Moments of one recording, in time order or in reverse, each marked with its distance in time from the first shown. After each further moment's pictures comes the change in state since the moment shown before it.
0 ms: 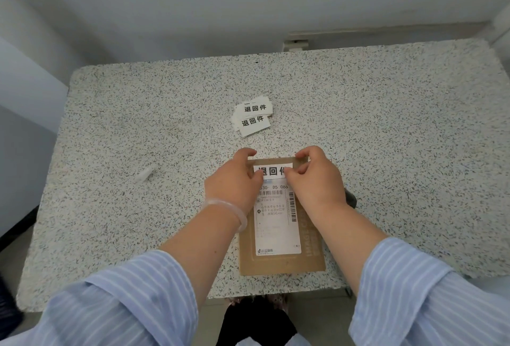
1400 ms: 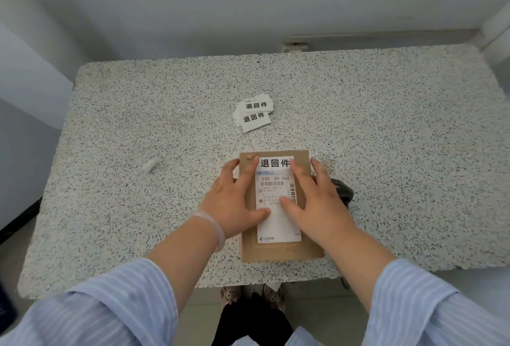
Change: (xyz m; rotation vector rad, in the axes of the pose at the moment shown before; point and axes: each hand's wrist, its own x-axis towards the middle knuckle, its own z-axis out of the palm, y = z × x) left_hand -0.030 -0.052 0.008 0.170 -0.260 0.205; right_hand -0.053 0.029 -0.010 -0.354 -0.281 -0.171
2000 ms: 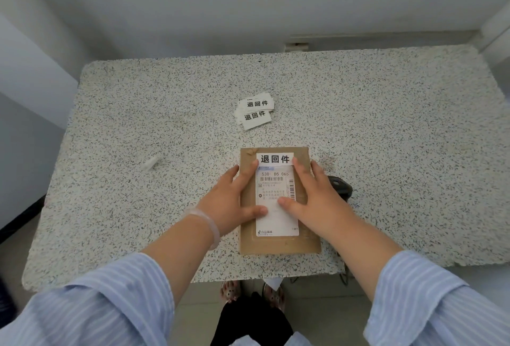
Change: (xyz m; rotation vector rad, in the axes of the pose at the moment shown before) left_hand -0.004 -0.012 0.005 -0.085 -0.058 0.001; right_hand 0.003 0.007 -0.002 0.056 -0.116 0.012
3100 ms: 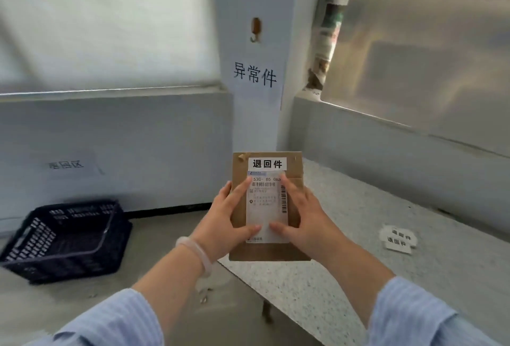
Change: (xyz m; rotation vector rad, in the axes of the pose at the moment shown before) left_hand -0.324 -0.121 -0.131 -0.465 0.878 -0.047; right_hand -0.138 -0.323 0.059 0.025 -0.094 -0.866
